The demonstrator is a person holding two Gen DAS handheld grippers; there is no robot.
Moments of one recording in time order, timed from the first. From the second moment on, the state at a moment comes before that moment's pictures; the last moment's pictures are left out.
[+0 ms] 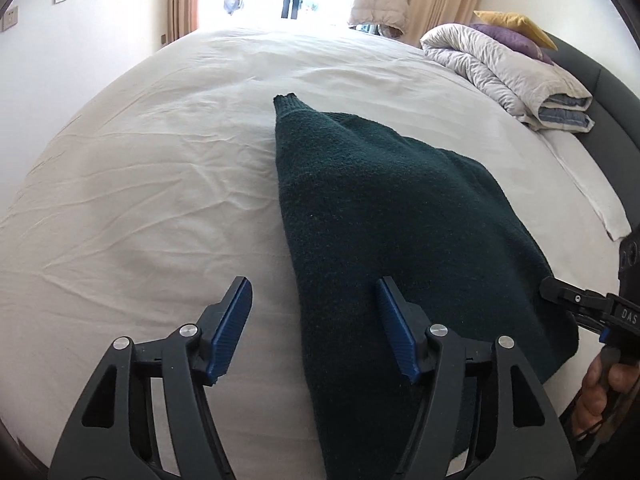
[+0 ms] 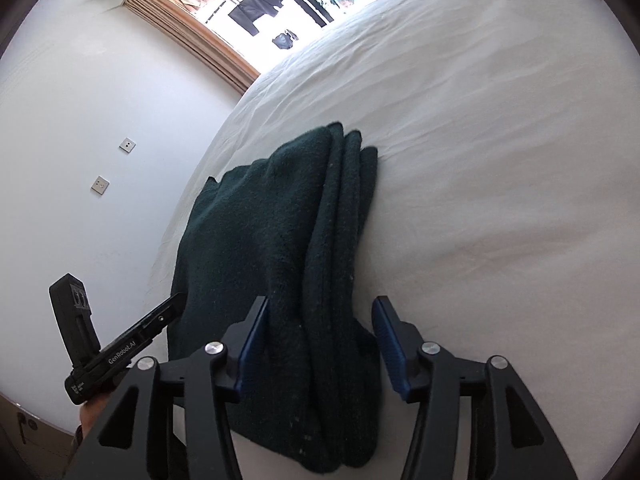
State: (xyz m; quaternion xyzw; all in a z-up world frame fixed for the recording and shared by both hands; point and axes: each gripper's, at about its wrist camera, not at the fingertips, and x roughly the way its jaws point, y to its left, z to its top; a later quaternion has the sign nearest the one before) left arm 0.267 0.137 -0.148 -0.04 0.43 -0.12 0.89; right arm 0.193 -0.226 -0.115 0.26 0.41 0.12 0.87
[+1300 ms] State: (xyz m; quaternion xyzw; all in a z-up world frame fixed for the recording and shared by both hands) left arm 0.100 0.123 -0.065 0.01 0.35 -0.04 0.94; right arm 0.050 -0.160 -0.008 0.05 0.28 0.00 0.96
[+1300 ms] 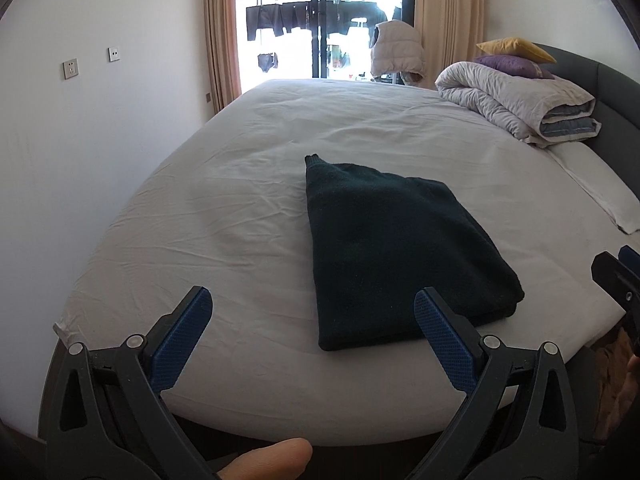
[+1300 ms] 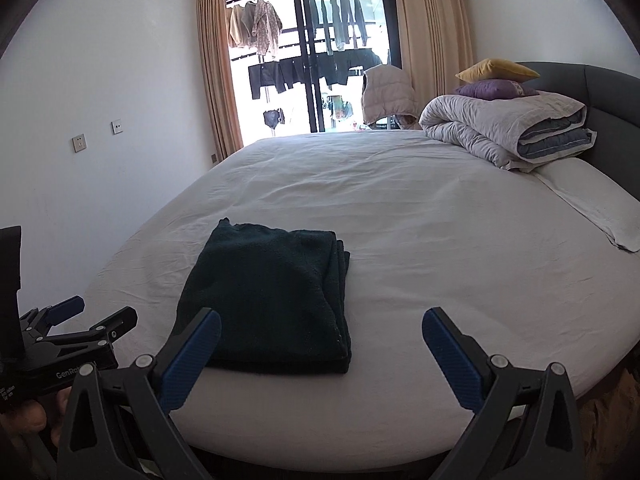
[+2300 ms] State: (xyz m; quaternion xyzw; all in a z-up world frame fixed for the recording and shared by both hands) left arm 0.136 0.128 -0.112 -0.01 0.39 -0.03 0.92; right arm 0.067 -0.150 -0.032 0.05 0.33 0.01 0.94
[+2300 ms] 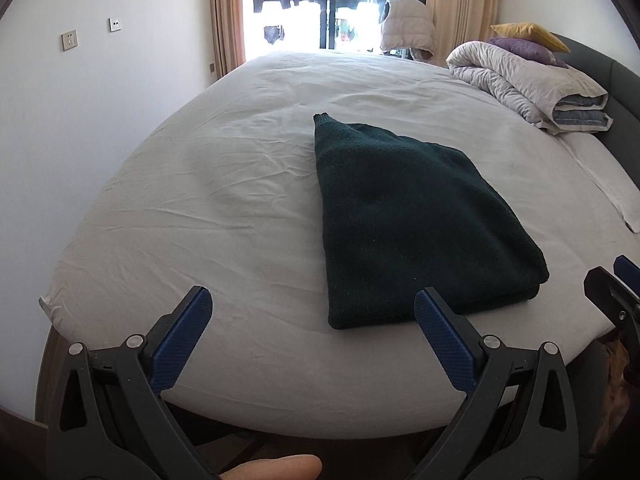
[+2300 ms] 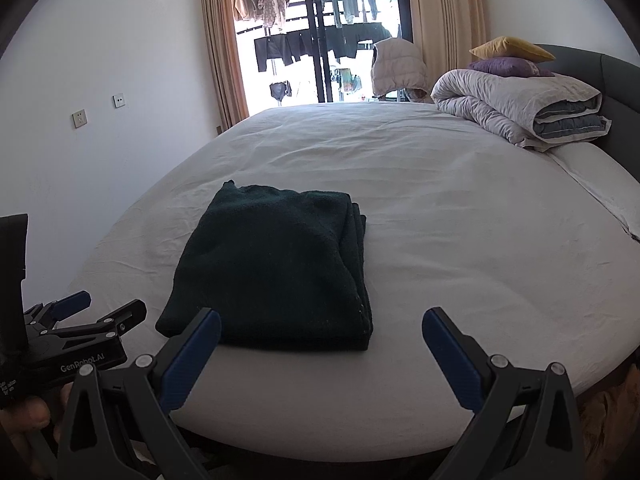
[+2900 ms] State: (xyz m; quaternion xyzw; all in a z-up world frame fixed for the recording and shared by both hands) left arm 0.137 0.125 -0.114 0.00 0.39 -0.03 0.92; right arm 0.068 -0.152 -0.038 0.06 0.34 0.01 0.94
